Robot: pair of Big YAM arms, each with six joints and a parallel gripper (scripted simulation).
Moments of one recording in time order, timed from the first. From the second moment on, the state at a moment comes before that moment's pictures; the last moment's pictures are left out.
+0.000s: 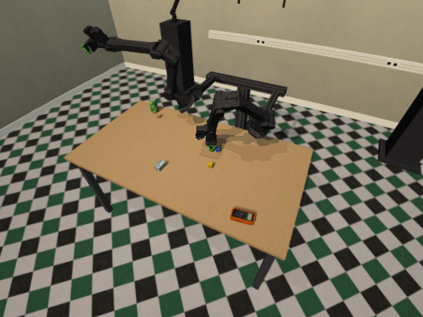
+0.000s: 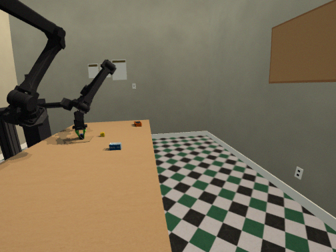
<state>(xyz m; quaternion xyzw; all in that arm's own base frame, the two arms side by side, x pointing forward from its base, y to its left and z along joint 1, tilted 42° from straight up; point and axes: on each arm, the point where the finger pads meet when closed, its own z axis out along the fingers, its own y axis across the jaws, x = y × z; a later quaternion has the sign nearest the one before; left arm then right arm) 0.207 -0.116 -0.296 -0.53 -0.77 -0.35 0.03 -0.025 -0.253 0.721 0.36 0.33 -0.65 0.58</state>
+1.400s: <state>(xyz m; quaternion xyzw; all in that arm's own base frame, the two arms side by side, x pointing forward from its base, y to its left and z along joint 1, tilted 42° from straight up) 0.208 -0.116 -0.297 -0.53 -0.77 -0.35 0.03 -0.025 -0.253 0.721 0.36 0.33 -0.65 0.58</state>
